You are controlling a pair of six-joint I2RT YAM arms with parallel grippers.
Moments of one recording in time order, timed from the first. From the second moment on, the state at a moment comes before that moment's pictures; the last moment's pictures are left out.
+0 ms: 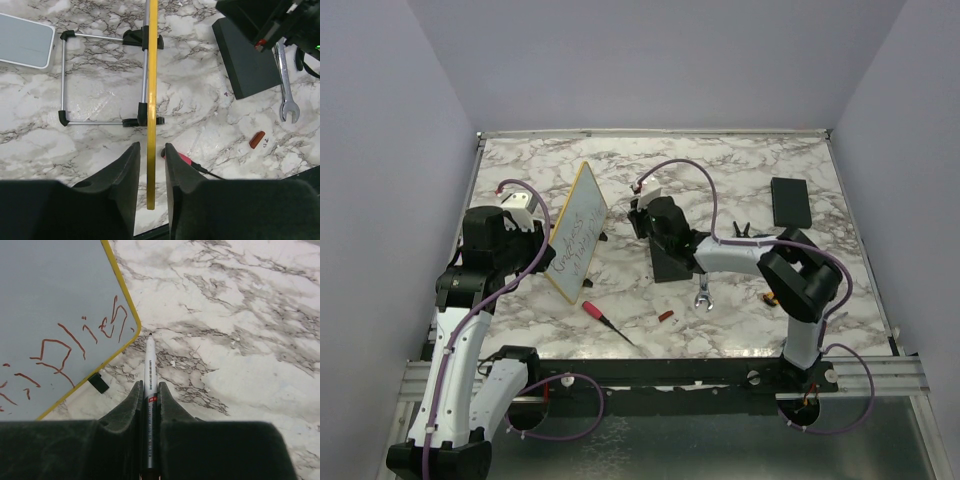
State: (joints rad) left arm -0.08 0.77 0.96 -0.84 0.31 -0.08; right arm 0.84 1.91 1.10 0.50 0.25 0.09
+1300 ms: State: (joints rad) left arm -0.57 1.15 1.48 -0.69 0.04 -0.10; right arm 0.71 1.01 0.72 -0.03 0.38 0.27
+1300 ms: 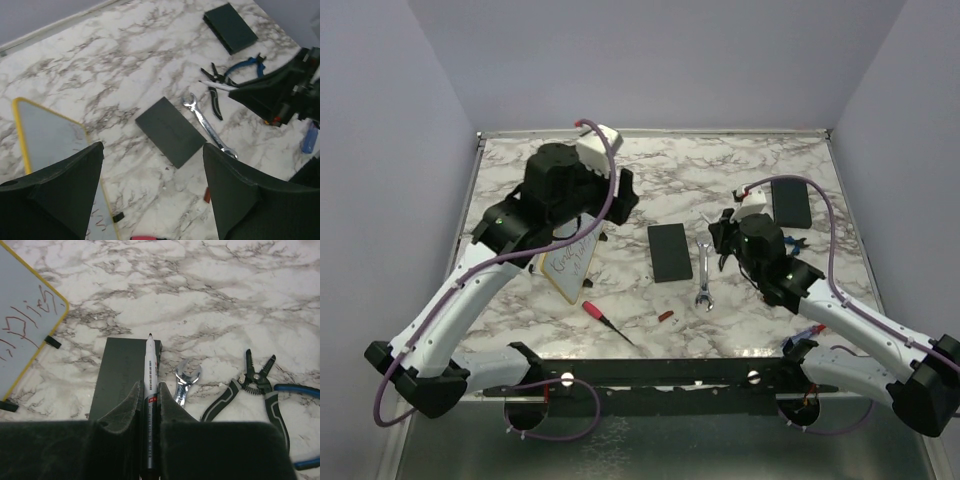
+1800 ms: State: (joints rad) left arm -1.05 1.28 0.94 -0.33 -0.03 -0.20; right arm 0.42 0.98 0.68 -0.10 0.33 0.35
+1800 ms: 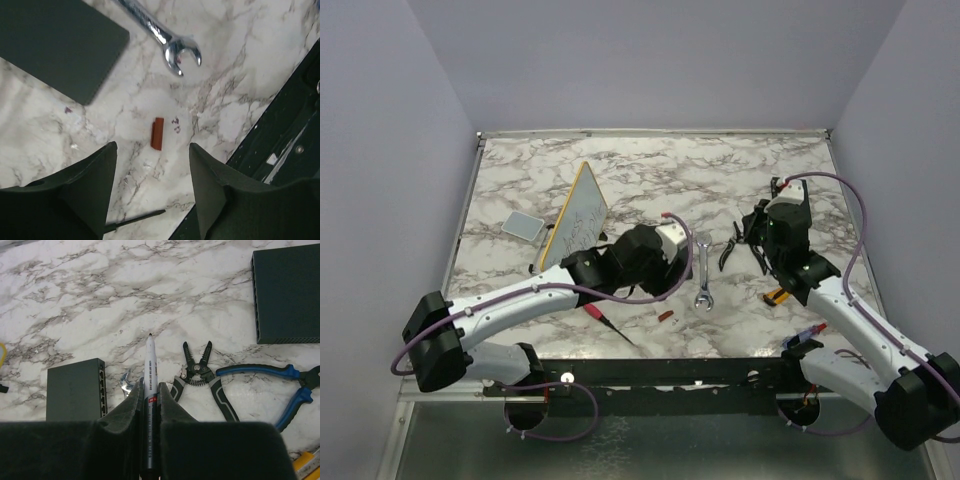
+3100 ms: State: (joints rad) left arm -1.15 1.55 0.75 -0.12 -0.13 -0.26; right arm 0.42 0.87 0.63 -0.10 0.19 0.40
